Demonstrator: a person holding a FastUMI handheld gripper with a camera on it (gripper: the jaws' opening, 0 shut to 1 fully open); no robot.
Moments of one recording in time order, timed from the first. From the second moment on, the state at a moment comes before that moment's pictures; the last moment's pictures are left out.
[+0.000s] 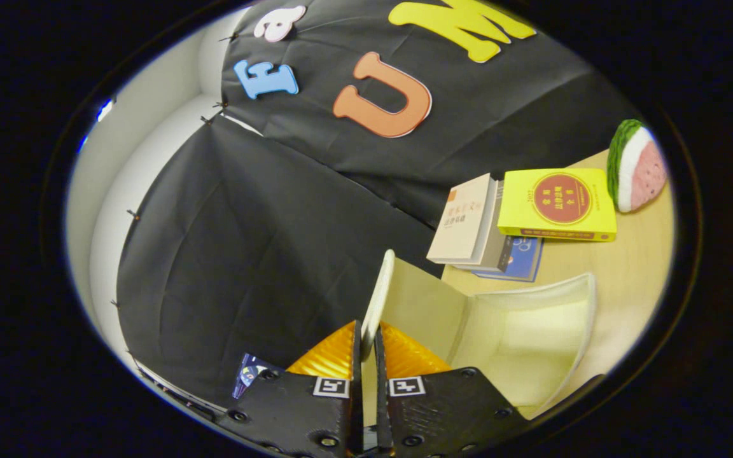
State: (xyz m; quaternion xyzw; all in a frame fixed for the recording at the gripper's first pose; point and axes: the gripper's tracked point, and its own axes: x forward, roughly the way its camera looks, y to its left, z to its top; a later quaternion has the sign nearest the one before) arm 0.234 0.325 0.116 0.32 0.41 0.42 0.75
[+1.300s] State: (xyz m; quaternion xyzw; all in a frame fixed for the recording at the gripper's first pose) arm 0.242 0.148 0.030 0.14 0.38 0.30 0.86
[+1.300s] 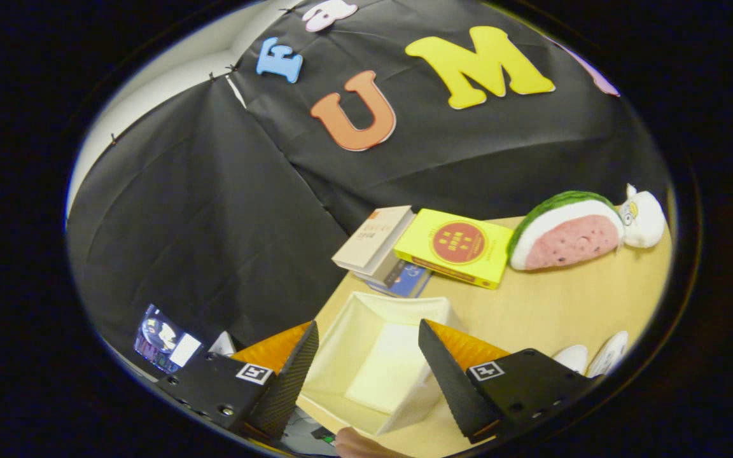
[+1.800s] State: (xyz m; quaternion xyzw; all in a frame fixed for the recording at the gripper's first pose) arm 0.207 0.001 -0.074 0.05 0.45 0.22 0.86
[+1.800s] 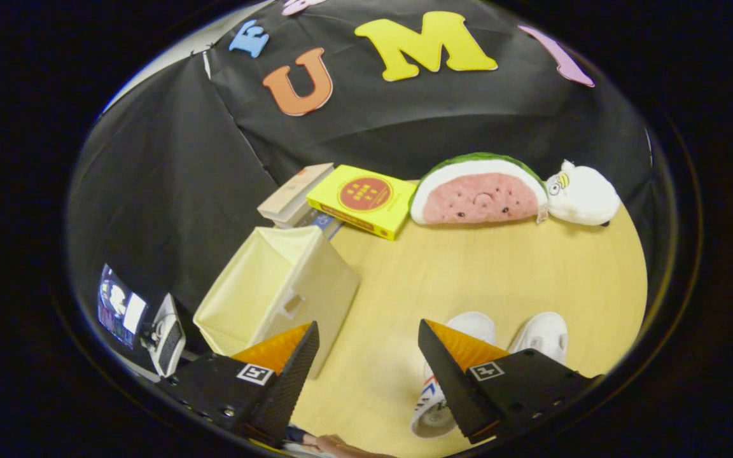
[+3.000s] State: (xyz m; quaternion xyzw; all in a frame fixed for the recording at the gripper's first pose) arm 0.164 -0.099 -0.213 -0.06 0.63 0.11 0.77
